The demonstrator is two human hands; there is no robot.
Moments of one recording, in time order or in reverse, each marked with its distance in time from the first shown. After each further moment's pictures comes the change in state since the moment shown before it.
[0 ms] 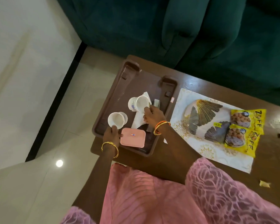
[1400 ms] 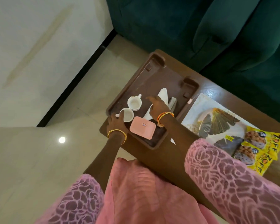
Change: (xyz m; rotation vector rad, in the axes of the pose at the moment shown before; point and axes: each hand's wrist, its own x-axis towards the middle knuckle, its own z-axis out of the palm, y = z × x) left_hand -0.008 -0.028 -0.021 0.885 0.125 0.211; right_hand 0.006 -0.014 0.026 -0.651 -0.192 -0.409
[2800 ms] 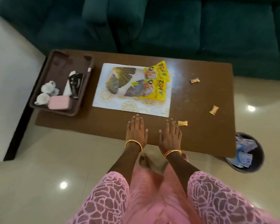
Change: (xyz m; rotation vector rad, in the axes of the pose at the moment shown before) left_hand -0.391 0.209 0.286 0.452 0.065 0.762; right_hand -0.487 0.358 0.046 -0.055 0.617 0.461
